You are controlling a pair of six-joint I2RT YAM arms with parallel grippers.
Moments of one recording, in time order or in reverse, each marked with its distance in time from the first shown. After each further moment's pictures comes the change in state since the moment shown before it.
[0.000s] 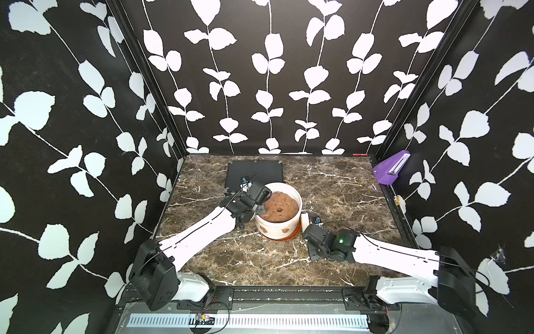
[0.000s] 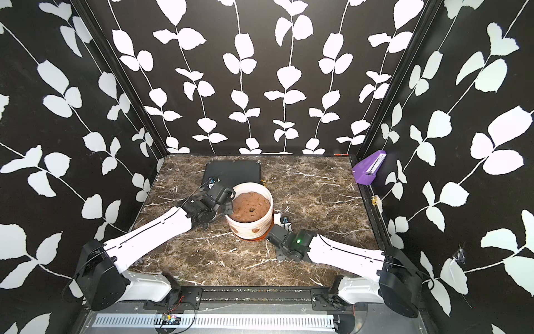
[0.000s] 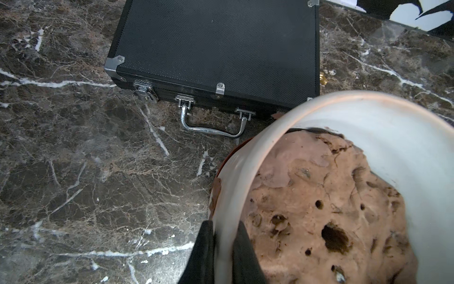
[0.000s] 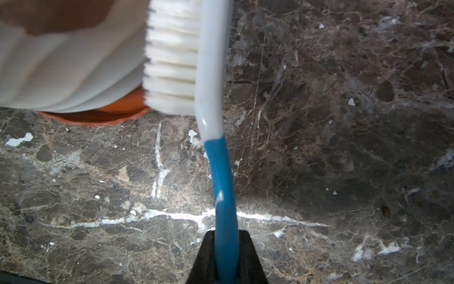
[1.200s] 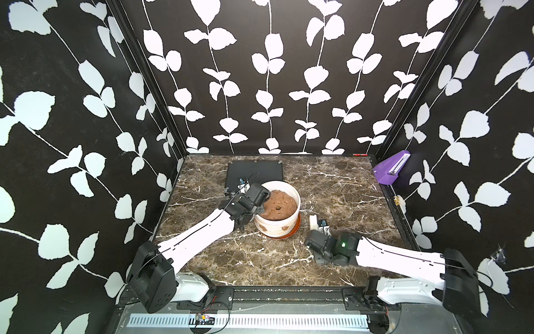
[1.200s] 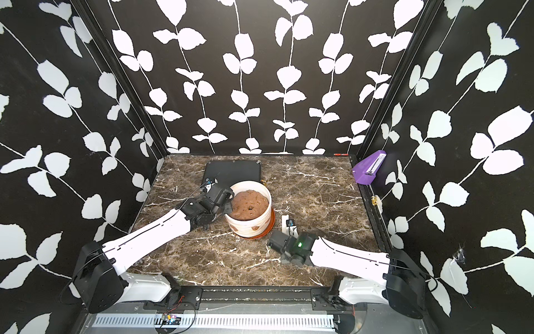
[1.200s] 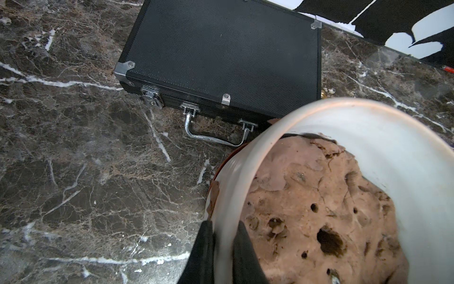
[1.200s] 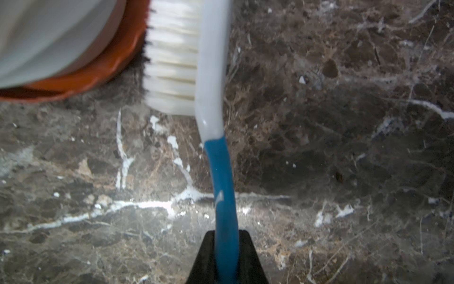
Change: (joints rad) left arm 0.002 -0.021 -0.039 0.053 -0.023 -0.037; right arm 0.020 -0.018 0.019 -0.129 0.082 0.082
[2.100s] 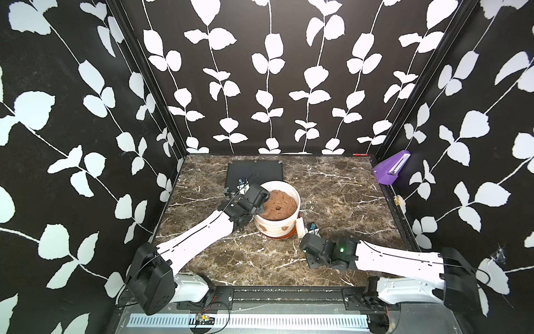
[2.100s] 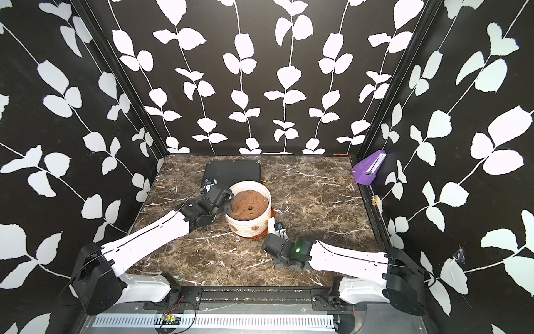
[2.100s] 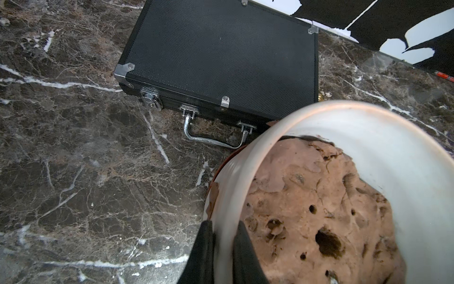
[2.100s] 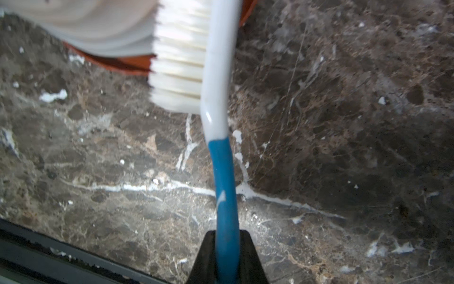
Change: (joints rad) left arm 0.000 -0.014 -0.023 0.029 -0.011 -0.001; right arm 0.147 -0.012 -0.032 0.118 -0.086 -0.086
